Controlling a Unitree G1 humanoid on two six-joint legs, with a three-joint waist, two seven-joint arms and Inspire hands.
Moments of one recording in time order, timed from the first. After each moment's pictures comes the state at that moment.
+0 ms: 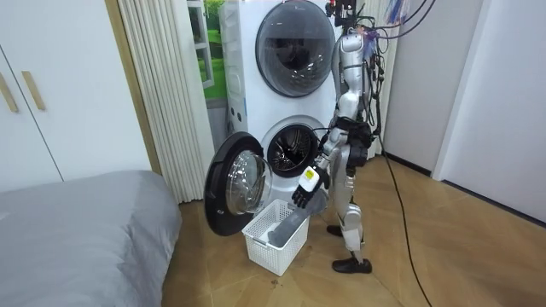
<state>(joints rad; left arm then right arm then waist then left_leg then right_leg) -0.14 0.16 -0.10 1.19 0.68 -0.16 0.18 -0.16 -0.20 0.12 1.34 0.07 -0.16 0.13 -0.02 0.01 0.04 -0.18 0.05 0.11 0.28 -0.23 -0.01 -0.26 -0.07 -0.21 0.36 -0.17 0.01</state>
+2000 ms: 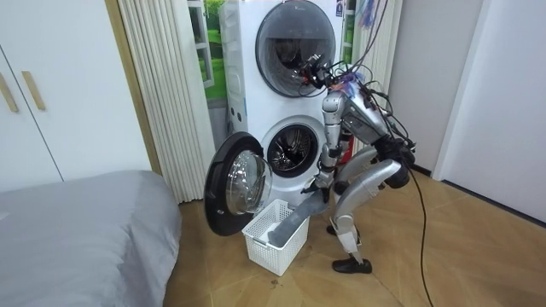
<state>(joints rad) -0.71 0.24 -0.80 1.16 0.91 -0.28 0.57 -0.60 -0.18 0.49 1.16 0.44 -0.25 0.12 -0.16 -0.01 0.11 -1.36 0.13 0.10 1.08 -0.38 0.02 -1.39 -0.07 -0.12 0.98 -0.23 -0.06</state>
